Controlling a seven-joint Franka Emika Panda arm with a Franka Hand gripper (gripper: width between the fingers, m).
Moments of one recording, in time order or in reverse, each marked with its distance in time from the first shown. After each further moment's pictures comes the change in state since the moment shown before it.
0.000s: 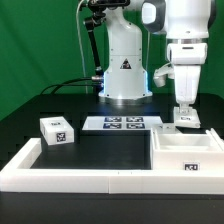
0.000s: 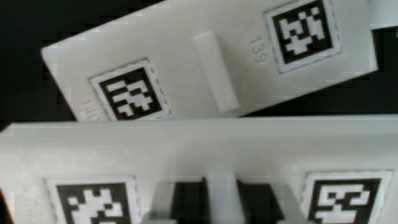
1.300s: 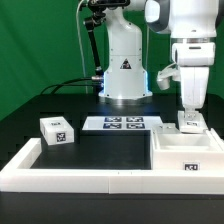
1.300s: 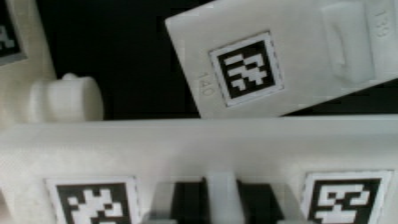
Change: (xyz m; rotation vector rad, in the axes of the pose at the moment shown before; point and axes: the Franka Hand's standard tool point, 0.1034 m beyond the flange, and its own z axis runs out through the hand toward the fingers) arm 0.007 0.042 -0.004 -0.013 0.008 0.012
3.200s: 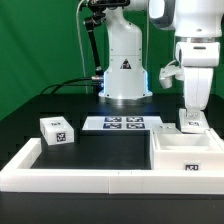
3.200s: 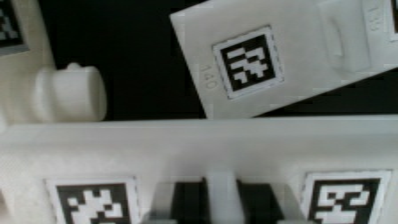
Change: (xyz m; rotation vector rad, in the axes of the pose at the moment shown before) arm 0.005 0.003 -0.003 0.044 -0.028 -0.003
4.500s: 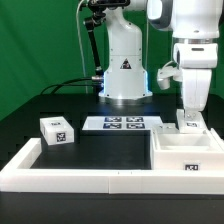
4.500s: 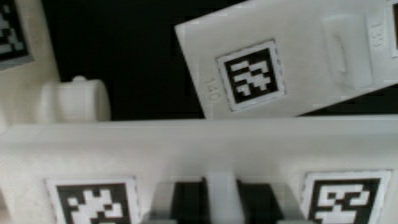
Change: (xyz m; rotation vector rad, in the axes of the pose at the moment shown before) arm -0.007 0.002 0.001 0.008 -0.003 -0.024
